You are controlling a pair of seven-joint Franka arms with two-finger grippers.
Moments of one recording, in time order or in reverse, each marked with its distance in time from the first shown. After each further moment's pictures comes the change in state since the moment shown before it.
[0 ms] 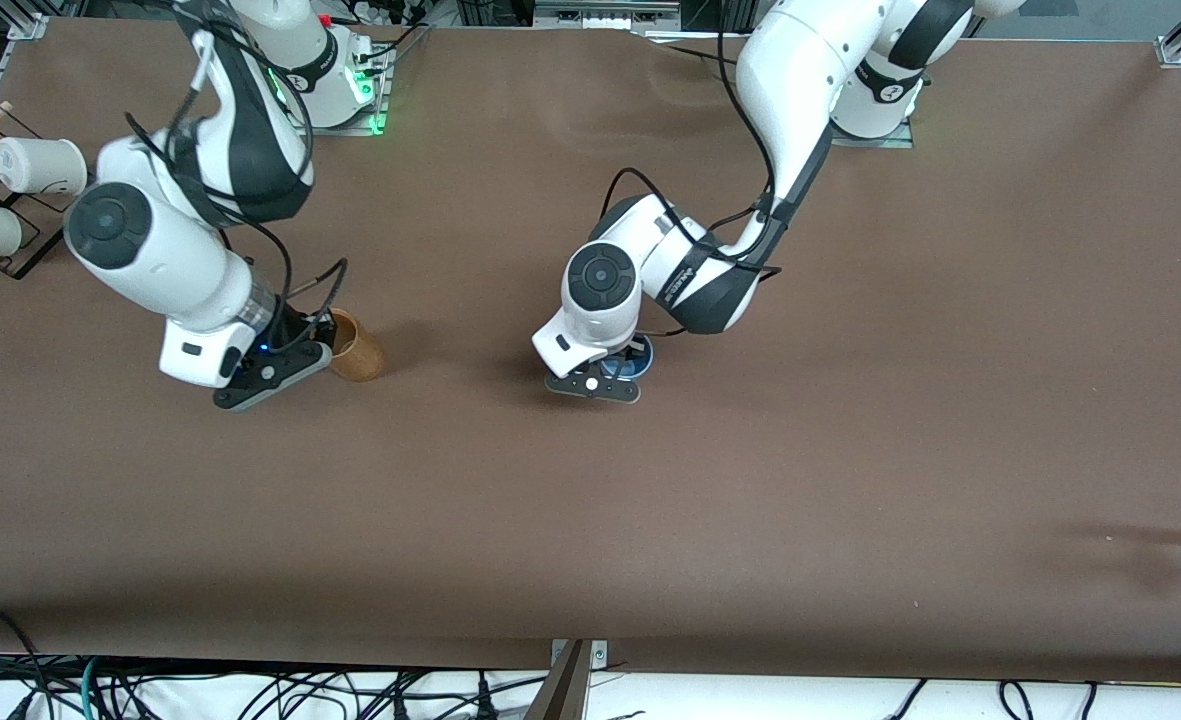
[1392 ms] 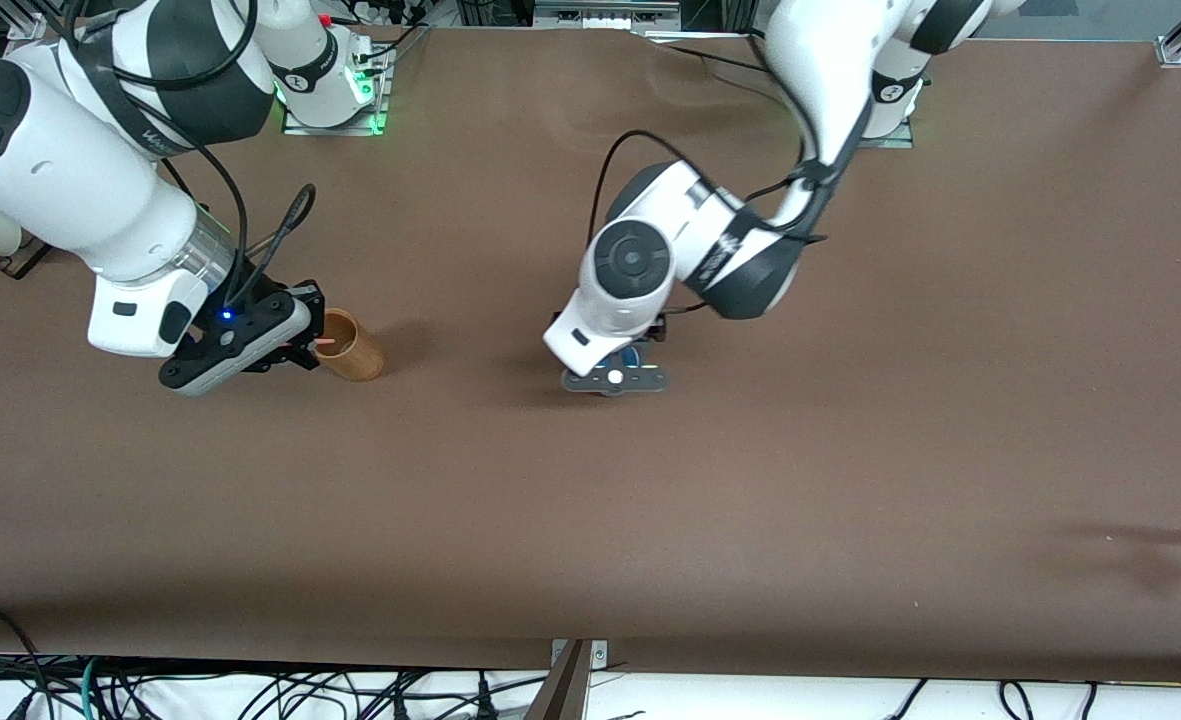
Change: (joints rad) left arm 0.077 -0.158 0.024 0.096 -0.089 -0.235 -0.097; right arm 0.030 0.009 0.027 0.231 0.074 -0.065 -0.049
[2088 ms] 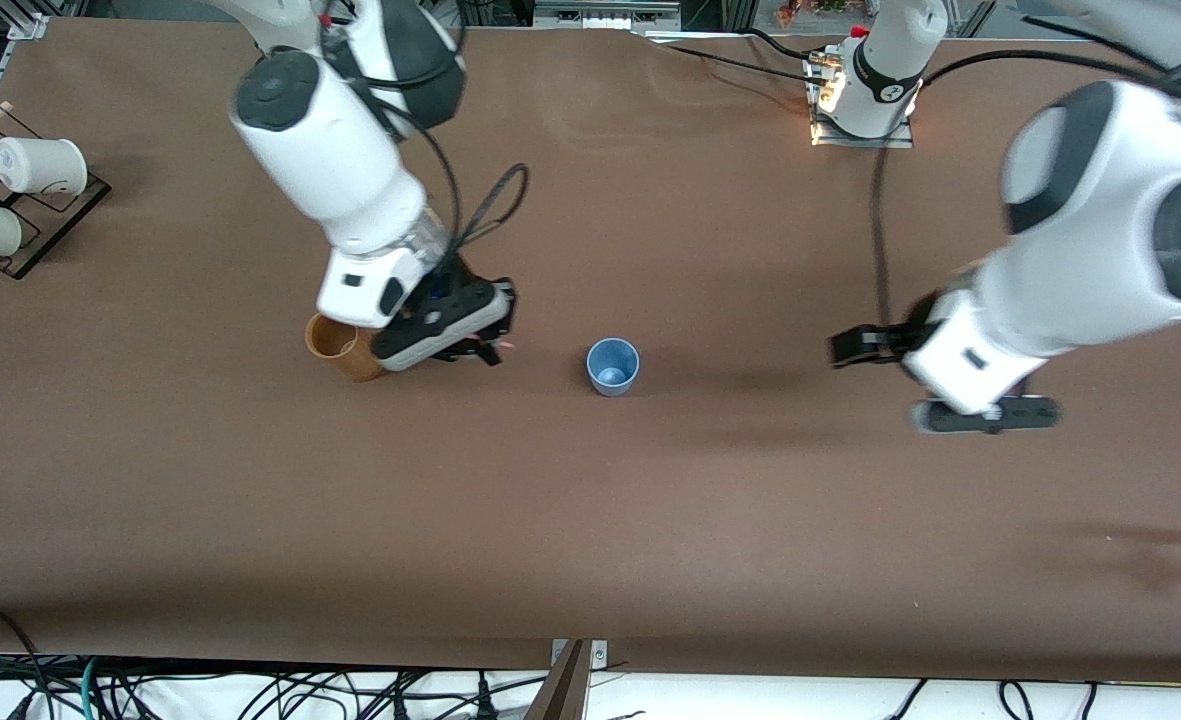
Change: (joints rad) left arm 0.459 -0.262 0.009 -0.028 -0.001 -0.301 0.429; right arm 0.286 0.125 0.005 0.000 0.001 0.352 0.488
